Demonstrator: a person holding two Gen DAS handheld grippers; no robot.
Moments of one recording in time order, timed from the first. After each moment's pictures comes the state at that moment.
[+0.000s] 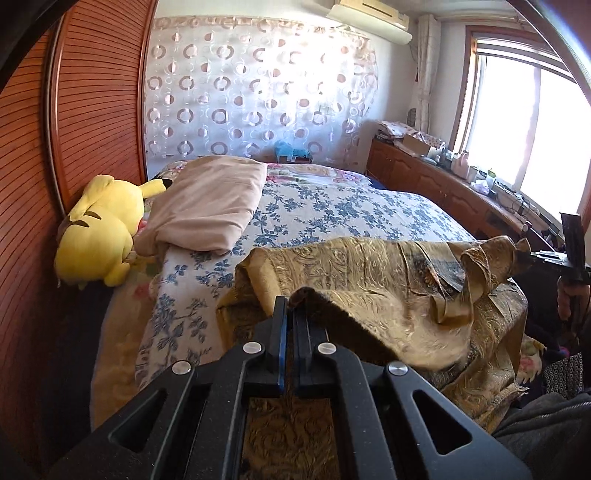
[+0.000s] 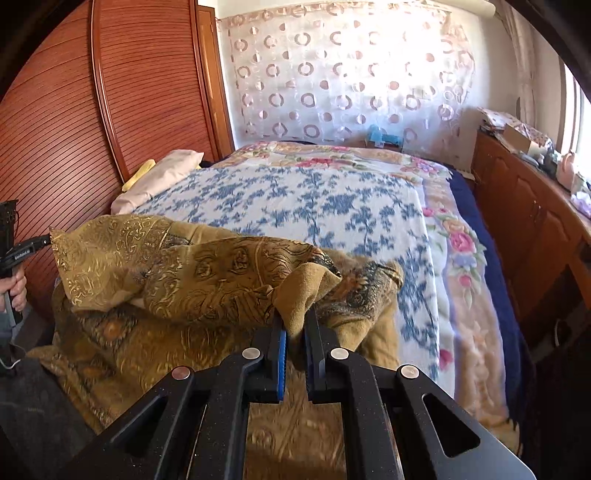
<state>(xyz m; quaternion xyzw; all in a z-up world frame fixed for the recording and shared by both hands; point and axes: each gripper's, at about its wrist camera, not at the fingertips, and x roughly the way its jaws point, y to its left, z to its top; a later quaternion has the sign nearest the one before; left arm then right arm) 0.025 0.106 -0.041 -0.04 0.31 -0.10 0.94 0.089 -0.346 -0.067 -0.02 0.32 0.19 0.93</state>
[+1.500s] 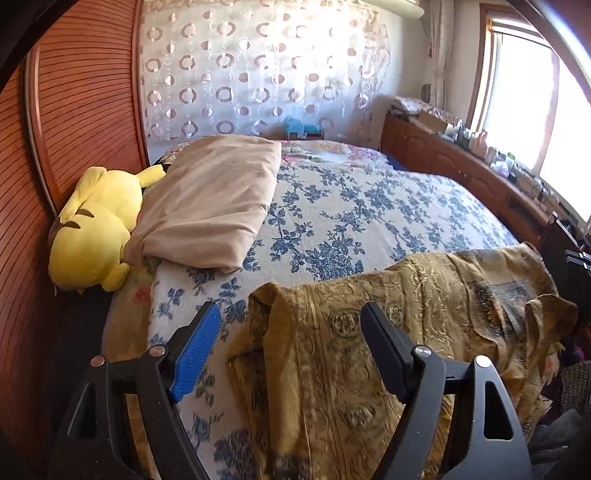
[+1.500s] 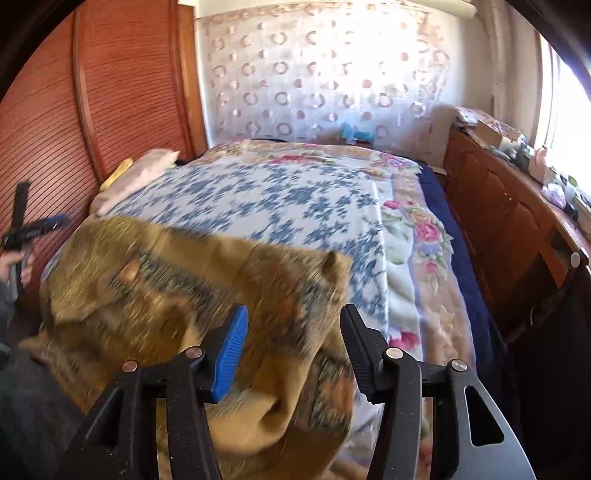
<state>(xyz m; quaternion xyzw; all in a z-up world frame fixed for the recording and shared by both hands) 0.116 0.103 -0.066 -0.01 0.36 -0.08 0.93 0.095 -0.365 -0.058 -0.03 0.32 0.13 0.94</state>
